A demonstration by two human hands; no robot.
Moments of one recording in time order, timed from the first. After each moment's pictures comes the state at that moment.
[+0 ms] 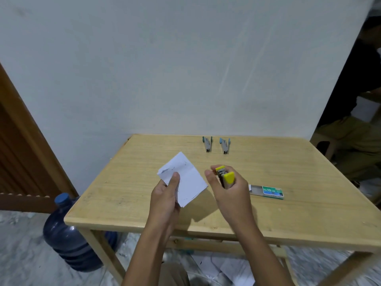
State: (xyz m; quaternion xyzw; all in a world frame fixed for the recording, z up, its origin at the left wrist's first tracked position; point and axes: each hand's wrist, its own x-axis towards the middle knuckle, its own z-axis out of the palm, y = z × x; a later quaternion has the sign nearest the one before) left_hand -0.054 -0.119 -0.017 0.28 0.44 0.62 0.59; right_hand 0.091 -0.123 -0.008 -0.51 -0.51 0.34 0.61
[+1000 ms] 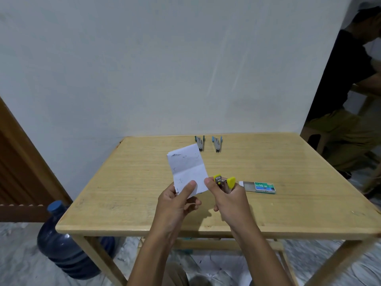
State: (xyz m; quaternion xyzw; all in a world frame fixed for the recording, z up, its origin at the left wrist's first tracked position) left_hand -0.031 -0.135 -0.016 0.38 0.42 0.57 0.60; right_hand 0.105 -0.135 -0.015 -0.54 -0.42 0.46 0.56
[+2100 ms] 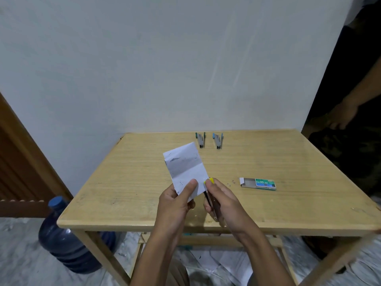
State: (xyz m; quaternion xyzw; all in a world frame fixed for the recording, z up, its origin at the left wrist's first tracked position) left_hand -0.027 -0.145 -0.017 0.38 0.45 0.57 0.57; right_hand 0.106 -0.141 -0.025 -0.41 -0.52 0.58 0.47
